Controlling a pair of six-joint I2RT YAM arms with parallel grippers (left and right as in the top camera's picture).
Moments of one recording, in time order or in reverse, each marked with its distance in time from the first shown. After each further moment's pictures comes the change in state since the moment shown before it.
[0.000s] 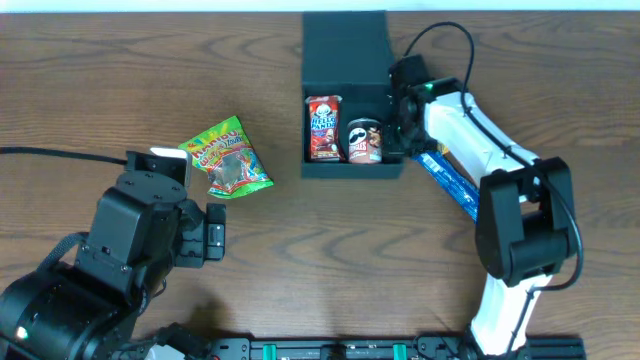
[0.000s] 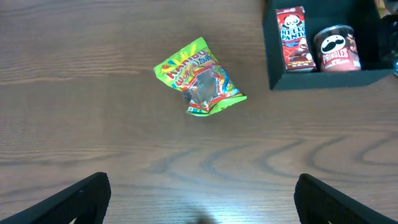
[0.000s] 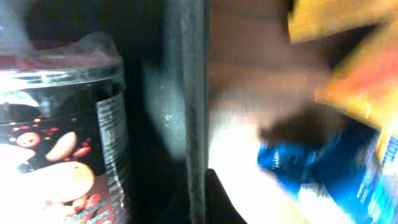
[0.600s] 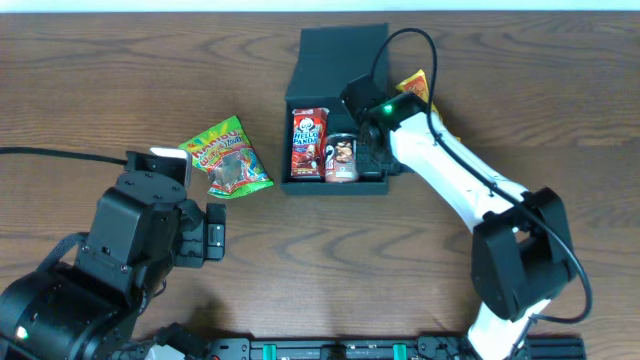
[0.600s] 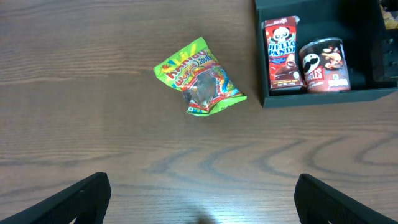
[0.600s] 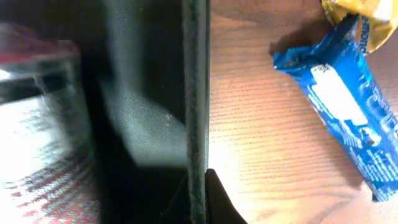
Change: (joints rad) left arm 0.000 0.000 0.000 0.000 0.000 0.000; right arm 0.198 -0.132 -0.028 -0.106 0.186 0.166
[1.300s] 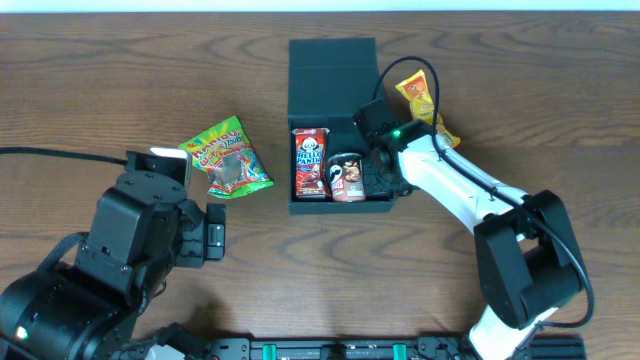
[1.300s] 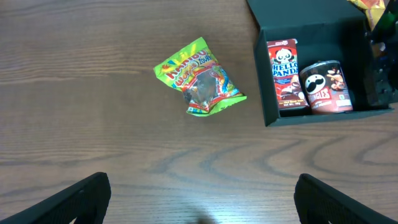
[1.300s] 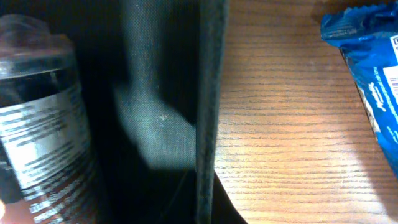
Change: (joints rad) left arm 0.000 0.000 0.000 0.000 0.000 0.000; right arm -0.020 -0.040 -0.231 0.189 -0.065 -0.113
